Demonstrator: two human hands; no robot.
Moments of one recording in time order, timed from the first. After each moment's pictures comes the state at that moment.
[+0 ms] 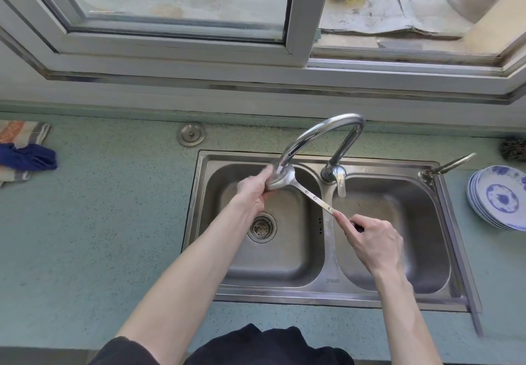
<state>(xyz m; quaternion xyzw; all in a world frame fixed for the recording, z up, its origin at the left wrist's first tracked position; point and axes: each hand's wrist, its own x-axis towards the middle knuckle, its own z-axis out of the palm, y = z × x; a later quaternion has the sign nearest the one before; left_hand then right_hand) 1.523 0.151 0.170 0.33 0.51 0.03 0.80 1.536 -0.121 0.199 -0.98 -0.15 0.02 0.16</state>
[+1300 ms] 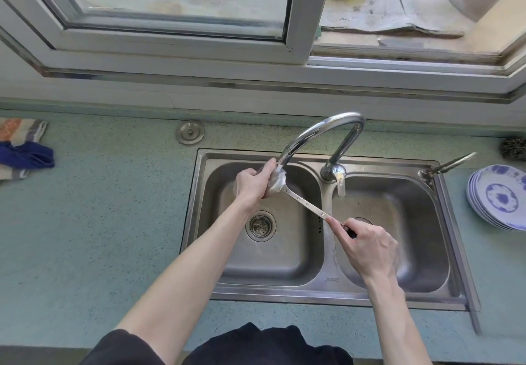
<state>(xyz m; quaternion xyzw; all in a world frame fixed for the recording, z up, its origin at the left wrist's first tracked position) 1.513 0.156 0.171 0.64 0.51 0.01 0.58 1.517 -0.113 0.207 -0.98 -0.19 0.00 0.10</state>
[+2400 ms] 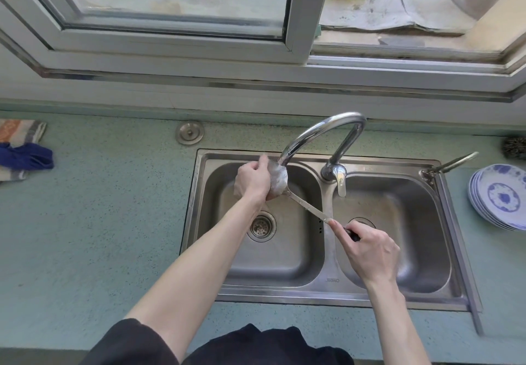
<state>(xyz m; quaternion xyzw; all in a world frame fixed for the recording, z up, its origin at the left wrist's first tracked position) 1.530 0.152 0.164 0.70 0.53 0.03 0.47 1.513 -0.115 0.201 -0.98 -0.15 0.00 0.15</state>
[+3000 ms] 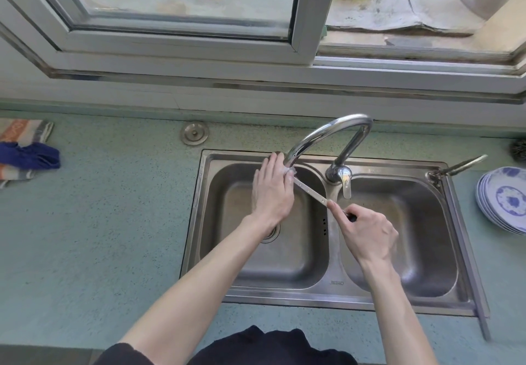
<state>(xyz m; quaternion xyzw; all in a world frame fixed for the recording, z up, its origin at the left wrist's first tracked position) 1.510 0.125 0.154 0.90 0.25 0.03 0.35 1.538 -0.080 0.210 -0.99 -0.08 0.04 0.14</state>
